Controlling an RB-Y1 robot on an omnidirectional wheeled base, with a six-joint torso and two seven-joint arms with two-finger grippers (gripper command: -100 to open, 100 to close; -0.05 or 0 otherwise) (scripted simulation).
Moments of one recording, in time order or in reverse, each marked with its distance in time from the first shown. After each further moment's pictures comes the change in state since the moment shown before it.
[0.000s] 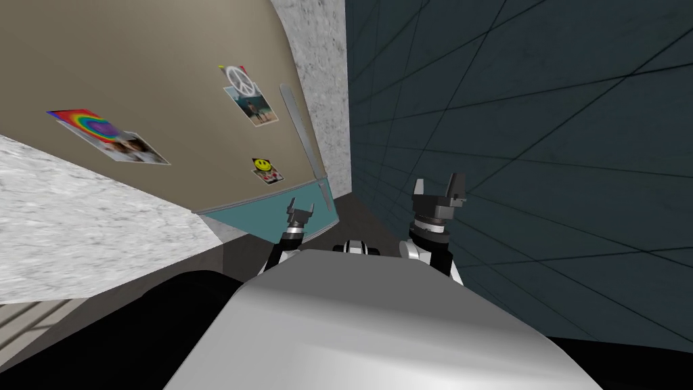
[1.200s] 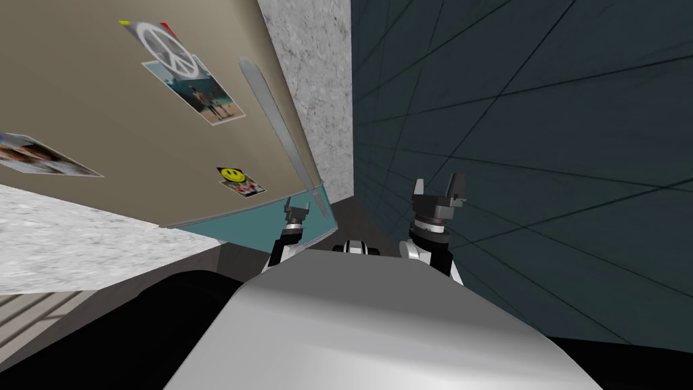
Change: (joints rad) left arm -0.086 -0.100 0.092 0.086 0.008 0.034 -0.045; right arm 0.000 0.000 0.000 0.000 0.000 0.000 0.000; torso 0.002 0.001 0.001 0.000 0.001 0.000
